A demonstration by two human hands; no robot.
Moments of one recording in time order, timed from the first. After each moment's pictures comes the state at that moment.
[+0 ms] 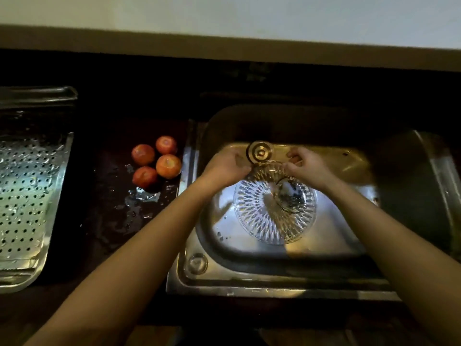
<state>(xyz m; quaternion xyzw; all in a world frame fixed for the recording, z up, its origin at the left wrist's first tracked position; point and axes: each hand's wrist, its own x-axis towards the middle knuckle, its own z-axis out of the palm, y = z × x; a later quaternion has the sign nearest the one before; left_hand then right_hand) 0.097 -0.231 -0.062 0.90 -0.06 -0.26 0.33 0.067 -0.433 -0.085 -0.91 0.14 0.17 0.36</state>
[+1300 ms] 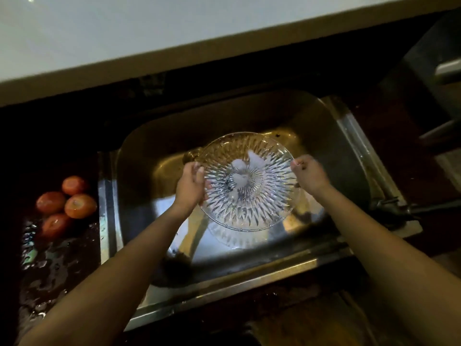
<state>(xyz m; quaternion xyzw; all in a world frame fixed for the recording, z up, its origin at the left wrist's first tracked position) 0.065 -0.325 -0.134 0.83 0.00 -0.23 0.51 -0.034 -0.571 -0.104 -0.81 0.38 0.04 0.44</state>
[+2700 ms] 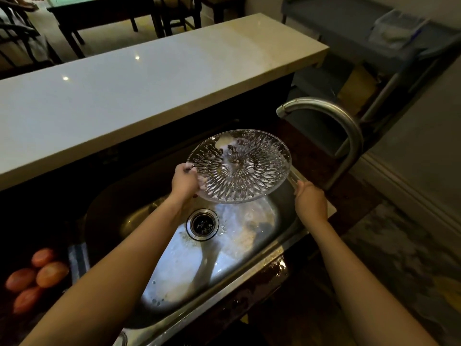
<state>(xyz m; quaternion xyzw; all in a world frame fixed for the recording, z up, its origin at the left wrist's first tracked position) 0.068 -0.433 -0.042 0.76 -0.05 -0.27 0.59 -0.151 -0.595 -0.030 -0.81 0.53 -0.09 0.22</state>
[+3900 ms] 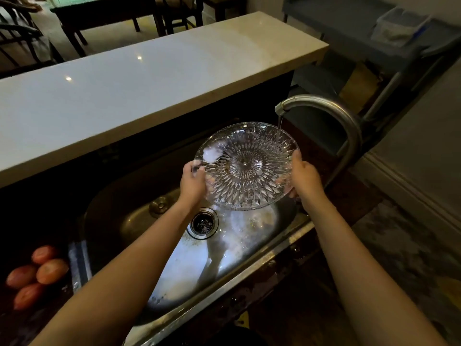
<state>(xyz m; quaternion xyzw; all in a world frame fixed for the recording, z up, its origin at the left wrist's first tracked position) 0.042 -0.441 -0.046 0.74 -0.09 -0.24 0.62 -0.124 -0.599 0.009 -0.68 0.51 -0.17 0.50</state>
